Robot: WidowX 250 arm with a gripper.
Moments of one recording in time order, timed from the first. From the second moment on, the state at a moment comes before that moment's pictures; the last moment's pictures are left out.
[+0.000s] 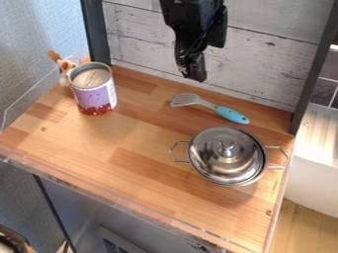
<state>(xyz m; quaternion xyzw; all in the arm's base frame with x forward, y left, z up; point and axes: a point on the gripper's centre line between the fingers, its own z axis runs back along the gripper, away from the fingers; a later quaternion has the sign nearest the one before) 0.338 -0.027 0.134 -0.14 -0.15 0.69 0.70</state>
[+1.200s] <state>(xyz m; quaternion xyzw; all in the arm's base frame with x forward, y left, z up) 0.296 -0.075 0.060 -0.04 -0.08 0.64 0.77</state>
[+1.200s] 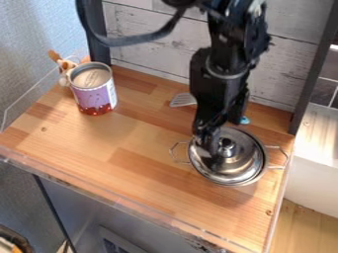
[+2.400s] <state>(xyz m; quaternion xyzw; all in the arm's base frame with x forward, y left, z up) 0.302 -0.092 0.050 -0.03 -0.08 0.61 0.78</state>
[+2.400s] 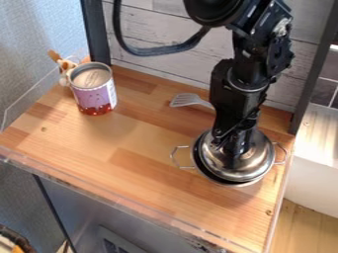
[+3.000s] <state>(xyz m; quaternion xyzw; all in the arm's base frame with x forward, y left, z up) 0.308 -0.051 0.120 -0.06 -0.17 0.65 0.74</state>
